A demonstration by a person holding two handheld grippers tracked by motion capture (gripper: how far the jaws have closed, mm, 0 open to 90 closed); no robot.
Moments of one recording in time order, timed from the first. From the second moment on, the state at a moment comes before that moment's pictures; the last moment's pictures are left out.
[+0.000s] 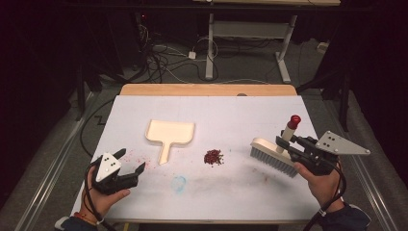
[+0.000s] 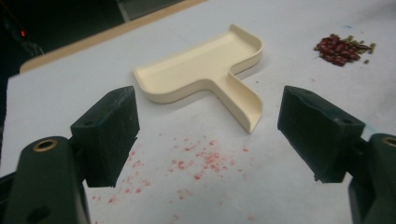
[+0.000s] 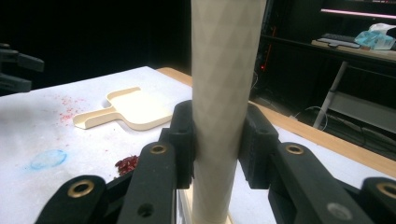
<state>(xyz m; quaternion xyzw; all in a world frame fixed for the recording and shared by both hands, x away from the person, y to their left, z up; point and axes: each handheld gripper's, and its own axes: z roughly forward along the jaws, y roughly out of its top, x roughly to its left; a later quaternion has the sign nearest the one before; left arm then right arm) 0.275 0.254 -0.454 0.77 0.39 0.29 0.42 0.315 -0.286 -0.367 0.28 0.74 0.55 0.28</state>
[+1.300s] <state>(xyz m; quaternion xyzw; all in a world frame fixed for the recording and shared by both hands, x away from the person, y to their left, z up) 0.396 0.172 -0.481 0.81 0.51 0.13 0.26 0.319 -0.272 -0.377 0.28 0.76 0.53 0.27</state>
